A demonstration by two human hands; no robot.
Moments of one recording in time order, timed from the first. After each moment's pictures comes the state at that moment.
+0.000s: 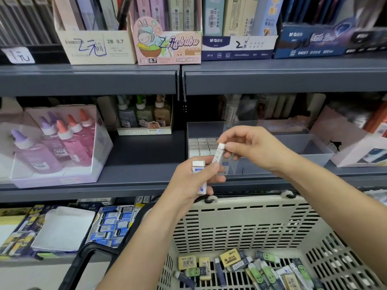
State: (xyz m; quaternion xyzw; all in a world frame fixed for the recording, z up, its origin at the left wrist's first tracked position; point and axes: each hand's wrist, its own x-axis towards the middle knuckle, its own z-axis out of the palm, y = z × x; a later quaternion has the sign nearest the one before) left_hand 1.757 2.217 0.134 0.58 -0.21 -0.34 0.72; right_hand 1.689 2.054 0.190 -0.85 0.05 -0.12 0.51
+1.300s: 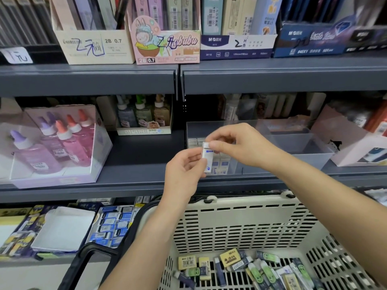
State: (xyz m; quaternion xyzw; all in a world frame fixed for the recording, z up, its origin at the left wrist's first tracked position) left_hand 1.760 2.212 0.130 0.65 -0.23 -0.13 0.72; right_hand 1.707 2.066 0.195 -0.93 0.06 -0.14 0.34
